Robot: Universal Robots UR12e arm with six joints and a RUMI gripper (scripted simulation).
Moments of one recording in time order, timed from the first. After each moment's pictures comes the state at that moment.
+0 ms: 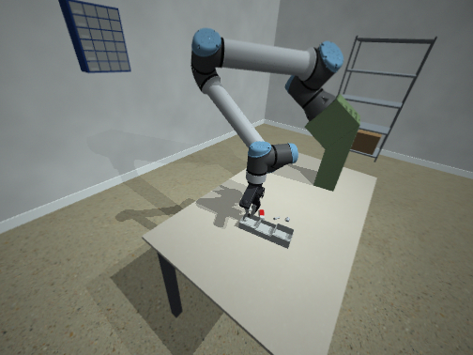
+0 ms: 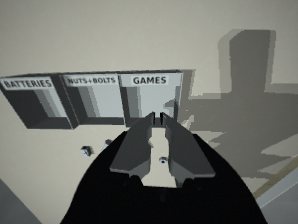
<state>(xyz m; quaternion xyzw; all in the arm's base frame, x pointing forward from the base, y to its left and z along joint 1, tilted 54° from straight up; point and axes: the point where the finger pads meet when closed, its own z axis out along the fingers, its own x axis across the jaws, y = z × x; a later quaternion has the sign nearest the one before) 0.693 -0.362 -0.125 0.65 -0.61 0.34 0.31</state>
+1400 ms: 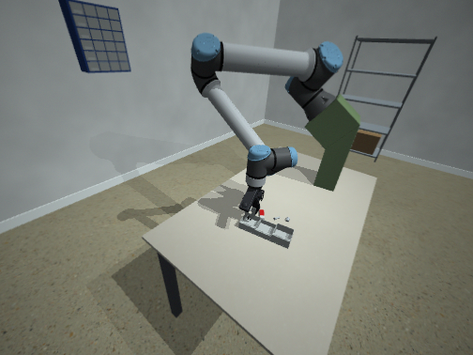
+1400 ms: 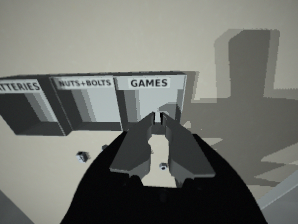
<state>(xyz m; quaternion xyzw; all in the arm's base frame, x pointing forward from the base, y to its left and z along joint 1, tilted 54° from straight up) 0.694 -0.375 -0.134 0.65 -0.61 0.34 0.31</state>
